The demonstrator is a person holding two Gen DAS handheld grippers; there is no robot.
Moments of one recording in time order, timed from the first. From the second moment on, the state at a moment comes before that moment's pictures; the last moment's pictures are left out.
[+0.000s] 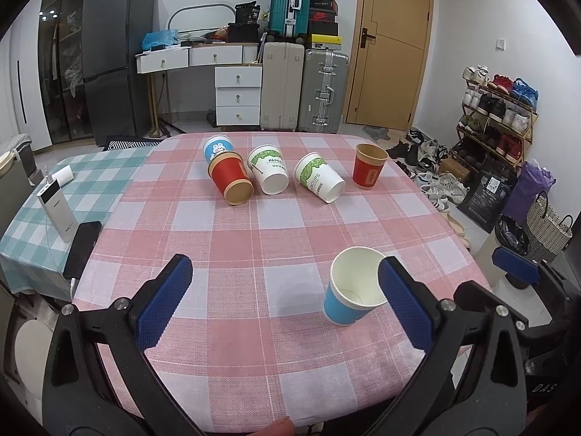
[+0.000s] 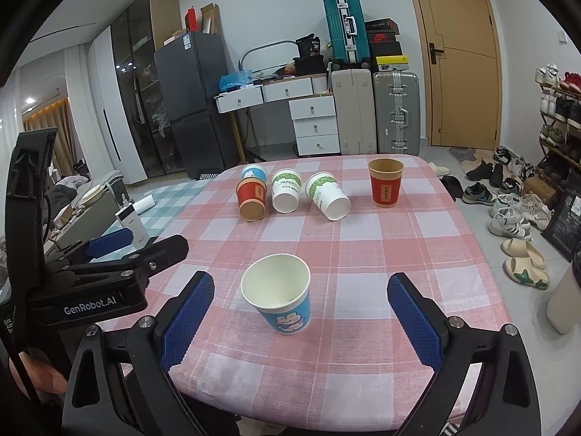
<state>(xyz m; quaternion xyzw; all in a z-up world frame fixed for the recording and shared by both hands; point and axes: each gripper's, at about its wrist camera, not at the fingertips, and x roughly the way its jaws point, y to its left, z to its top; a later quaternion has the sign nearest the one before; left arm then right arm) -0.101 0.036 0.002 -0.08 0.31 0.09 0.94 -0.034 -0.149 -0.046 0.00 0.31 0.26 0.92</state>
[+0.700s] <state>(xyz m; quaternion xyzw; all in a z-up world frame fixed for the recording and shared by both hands) -0.101 0.036 0.001 -0.08 0.31 0.08 0.94 -0.034 -0.149 -0.048 0.01 0.31 0.26 0.92</state>
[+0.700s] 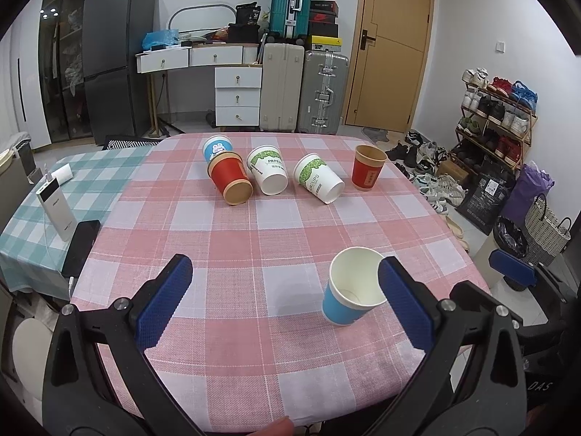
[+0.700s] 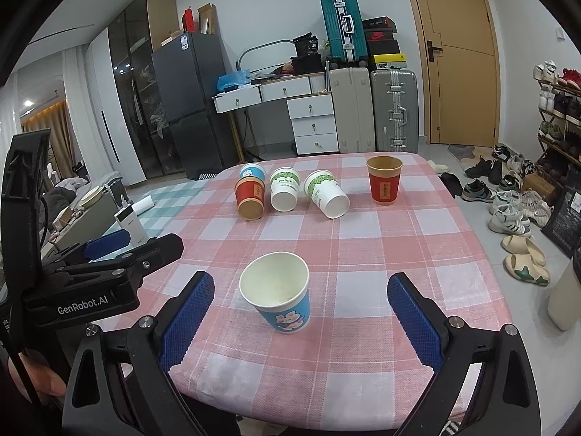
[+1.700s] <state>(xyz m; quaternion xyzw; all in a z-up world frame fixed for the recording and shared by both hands) -0.105 0.037 0.000 -0.09 0.31 0.08 0.94 -0.032 -0.152 -0.045 0.01 0.31 0.26 0.92</state>
